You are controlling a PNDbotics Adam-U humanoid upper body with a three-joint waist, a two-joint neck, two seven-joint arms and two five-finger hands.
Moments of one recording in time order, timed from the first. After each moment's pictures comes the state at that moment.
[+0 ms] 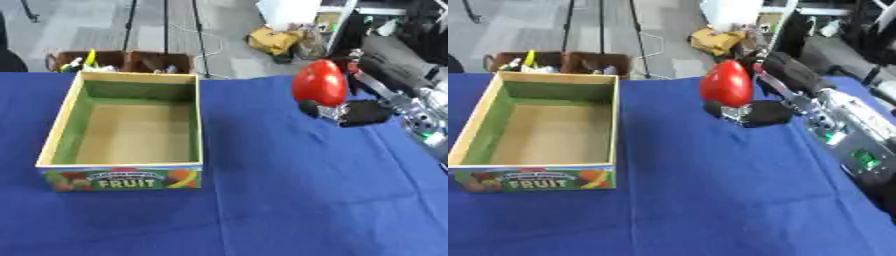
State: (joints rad) left arm -0.08 0.03 0.36 -1.98 0.00 -0.17 0.04; right arm -0.52 -1.04 0.07 -1.70 0.41 -0.04 0.07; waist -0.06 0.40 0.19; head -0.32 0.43
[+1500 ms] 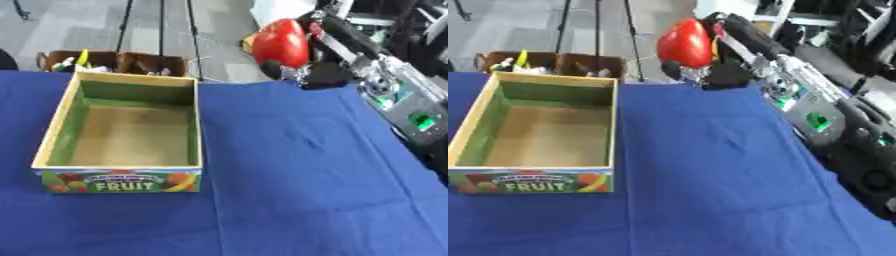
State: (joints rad) left arm -0.03 0.05 0.36 -1.98 -0.02 -0.22 0.06; right arm -0.64 -1.07 0.07 -1.66 0.32 -0.04 0.05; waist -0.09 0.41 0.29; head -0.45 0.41
